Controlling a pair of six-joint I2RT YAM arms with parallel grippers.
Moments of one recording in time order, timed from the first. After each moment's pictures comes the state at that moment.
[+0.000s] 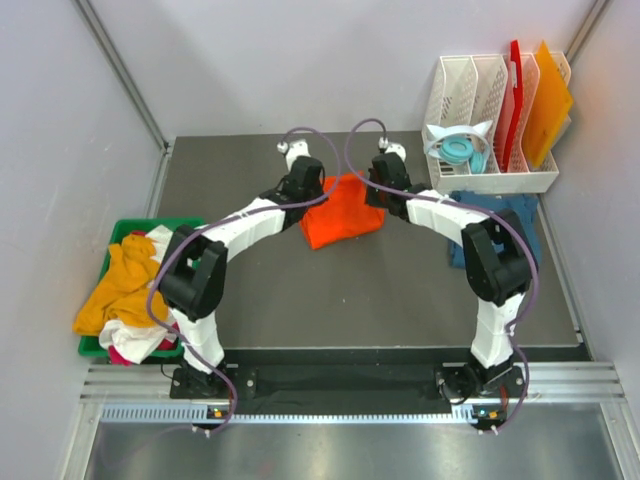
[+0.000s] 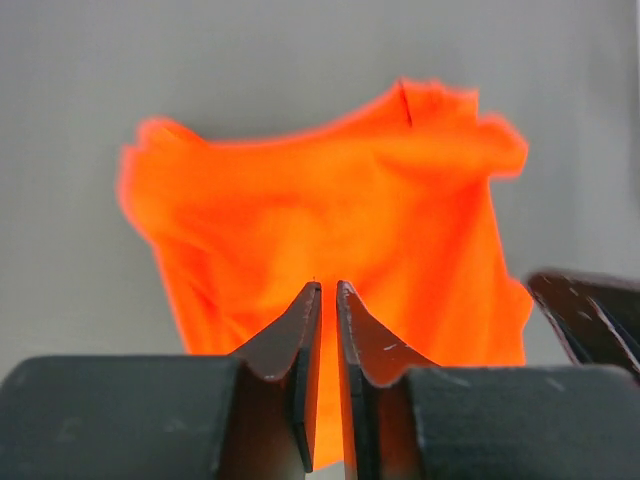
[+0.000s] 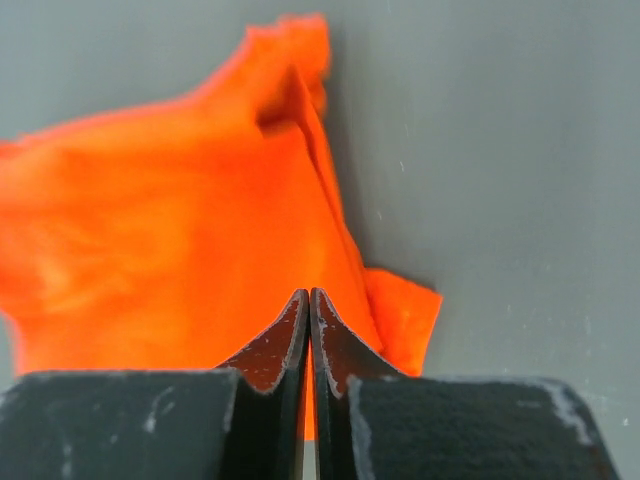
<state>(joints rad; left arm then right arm) -0.54 1.83 1.35 -0.09 -0.34 -0.60 0.49 1.91 1.36 -0.10 0.19 0.47</state>
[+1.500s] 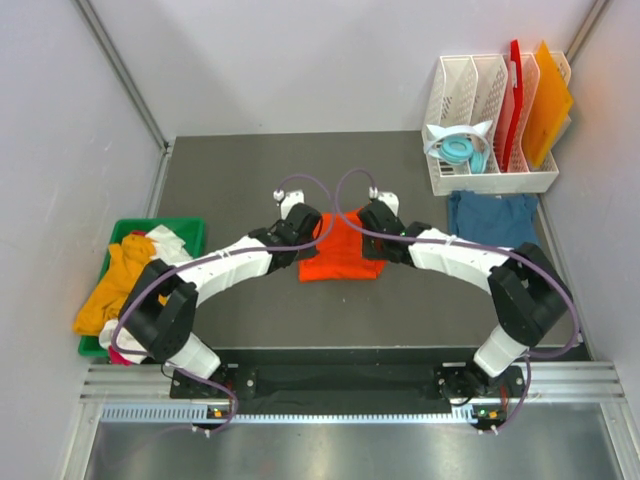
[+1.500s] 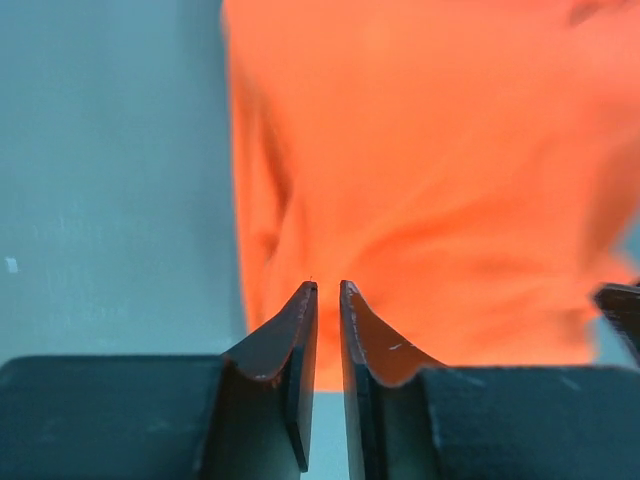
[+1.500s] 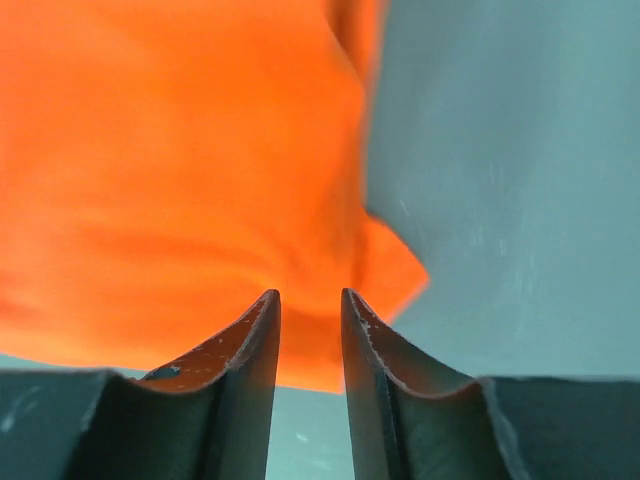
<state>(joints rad) -0.69 1.56 0.95 -0.30 -0.32 -0.73 0.73 1.62 0.98 -0.31 0.28 0.63</state>
